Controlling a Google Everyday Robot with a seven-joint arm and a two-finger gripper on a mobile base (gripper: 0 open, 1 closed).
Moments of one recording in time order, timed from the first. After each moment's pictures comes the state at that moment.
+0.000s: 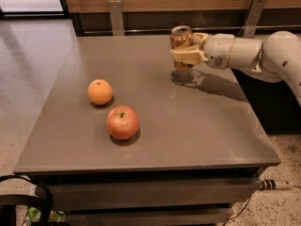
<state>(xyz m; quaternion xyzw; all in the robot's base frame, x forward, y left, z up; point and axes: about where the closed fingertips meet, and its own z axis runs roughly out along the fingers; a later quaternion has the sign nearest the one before) 0.690 -0.108 0.917 -0.43 0.61 0.29 0.61</state>
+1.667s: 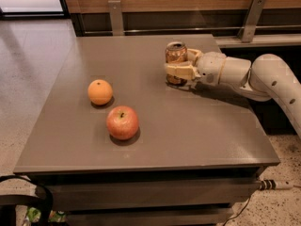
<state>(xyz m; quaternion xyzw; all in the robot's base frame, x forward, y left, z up) 0.678 -0.090 0.873 -0.41 0.61 0.31 0.61</state>
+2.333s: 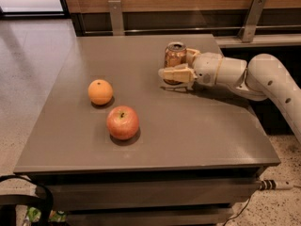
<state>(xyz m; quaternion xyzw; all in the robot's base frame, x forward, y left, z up) 0.677 -0.084 0.873 -0.41 0.60 0.32 0.61</state>
